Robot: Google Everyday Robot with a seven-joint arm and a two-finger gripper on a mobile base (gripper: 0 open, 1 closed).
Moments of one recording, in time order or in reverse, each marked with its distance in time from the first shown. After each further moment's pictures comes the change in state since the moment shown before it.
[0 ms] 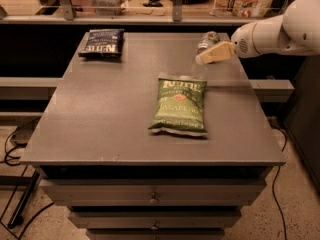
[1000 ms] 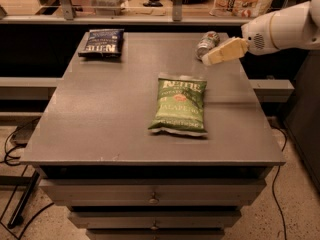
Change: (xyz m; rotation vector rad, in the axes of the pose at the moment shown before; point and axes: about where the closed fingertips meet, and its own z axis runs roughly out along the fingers) arm -0.014 0.036 -0.062 -0.049 0.012 -0.059
